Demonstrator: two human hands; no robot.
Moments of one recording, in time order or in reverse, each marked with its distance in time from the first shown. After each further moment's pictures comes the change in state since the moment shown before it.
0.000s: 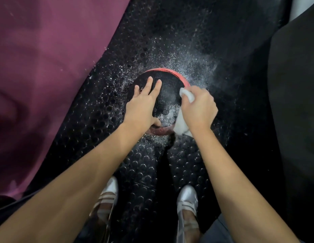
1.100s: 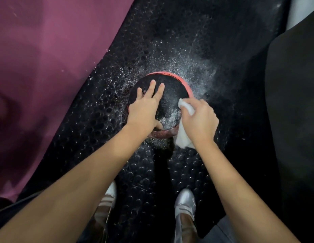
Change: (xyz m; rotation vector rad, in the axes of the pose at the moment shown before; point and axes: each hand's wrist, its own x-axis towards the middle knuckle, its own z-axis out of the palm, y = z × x) left_hand 0.001 0.004 -0.001 0.017 -0.022 0.003; right_hand -0.016 0.004 -0.009 0.000 -0.072 -0.054
